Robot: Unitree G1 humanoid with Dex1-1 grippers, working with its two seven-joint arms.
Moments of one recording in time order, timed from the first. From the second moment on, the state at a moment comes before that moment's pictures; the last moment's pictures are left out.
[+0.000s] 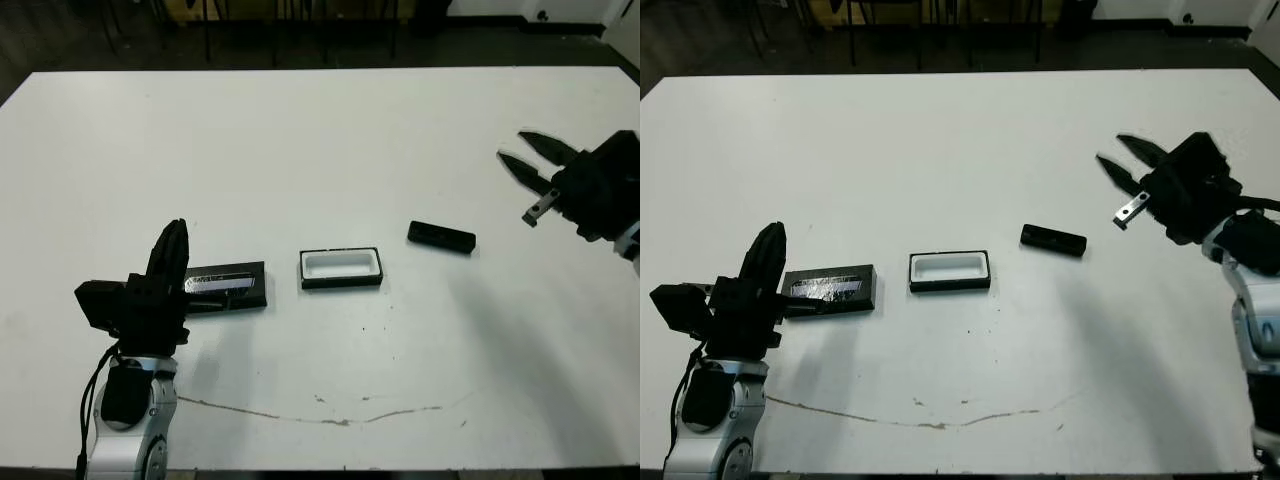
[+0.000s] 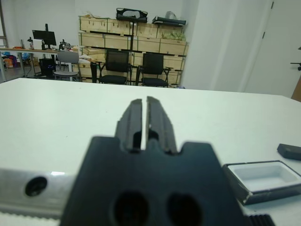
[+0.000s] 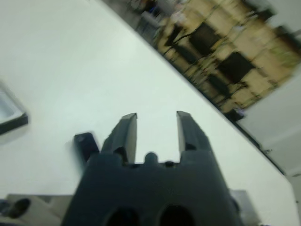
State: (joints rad) left arm 0.25 0.10 0.02 -0.38 -0.14 -0.09 -0.10; right arm -0.38 -0.79 -0.04 0.02 0.13 0.19 0.76
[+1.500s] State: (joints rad) left arm 0.25 0.10 0.02 -0.35 -0.13 -0.12 -0.12; right arm -0.66 -0.70 0.07 0.76 0.11 0.06 1.20
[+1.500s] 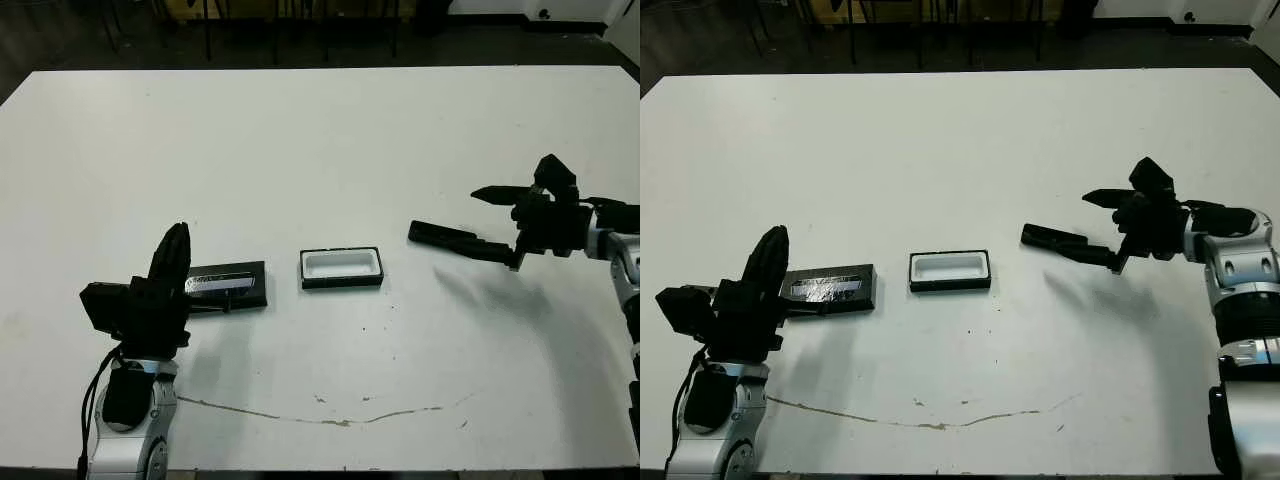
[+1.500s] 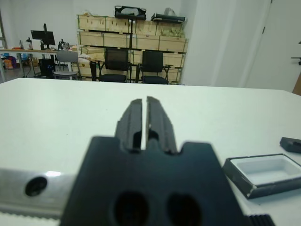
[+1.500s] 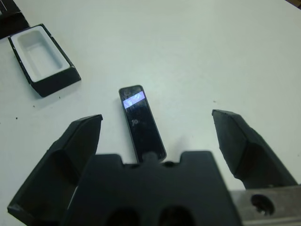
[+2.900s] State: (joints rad) left arm 0.26 0.10 0.03 -0.36 -0.13 -0.10 -0.12; right arm -0.52 -0.67 0.16 0.58 0.03 0.06 1.09
